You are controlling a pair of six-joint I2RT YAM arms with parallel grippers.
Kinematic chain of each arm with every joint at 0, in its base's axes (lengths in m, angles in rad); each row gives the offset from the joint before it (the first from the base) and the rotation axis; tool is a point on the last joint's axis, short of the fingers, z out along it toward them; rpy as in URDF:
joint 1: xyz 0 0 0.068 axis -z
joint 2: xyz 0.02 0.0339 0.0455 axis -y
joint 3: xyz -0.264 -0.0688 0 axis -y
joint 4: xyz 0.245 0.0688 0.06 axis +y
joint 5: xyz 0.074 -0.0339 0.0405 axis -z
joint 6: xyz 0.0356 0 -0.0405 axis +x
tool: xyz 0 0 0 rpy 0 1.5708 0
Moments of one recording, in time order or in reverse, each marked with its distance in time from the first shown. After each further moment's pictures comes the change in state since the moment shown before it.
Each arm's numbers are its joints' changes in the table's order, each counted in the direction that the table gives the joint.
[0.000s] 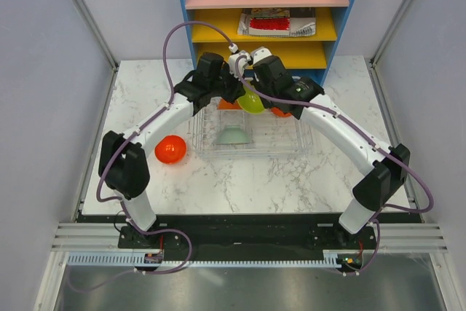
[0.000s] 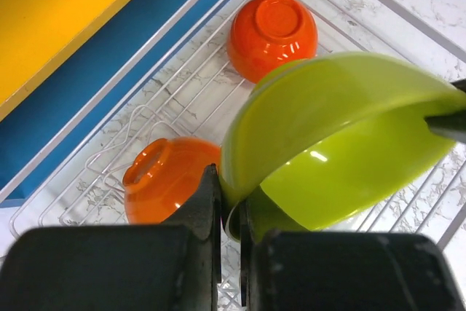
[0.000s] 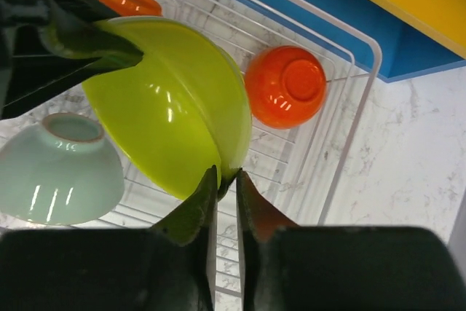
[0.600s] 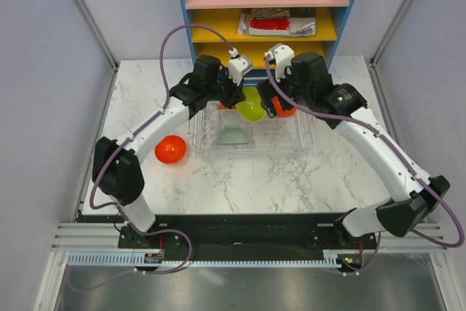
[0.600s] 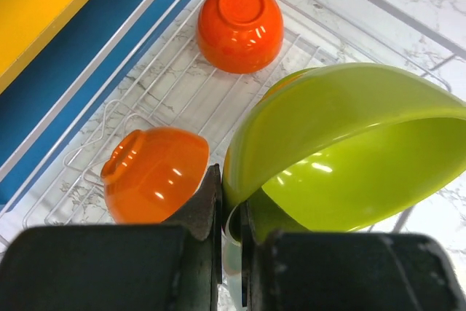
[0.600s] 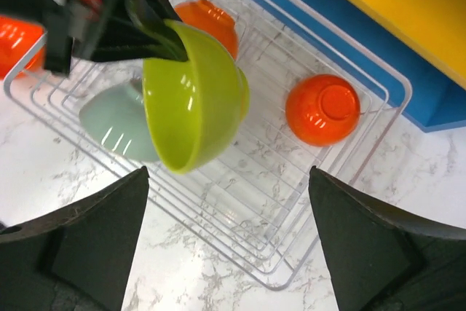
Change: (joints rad) left arm 0.002 0.049 -0.041 0.031 0.053 0.038; right arm 0.062 0.221 -0.077 -0.019 -0.329 -0.111
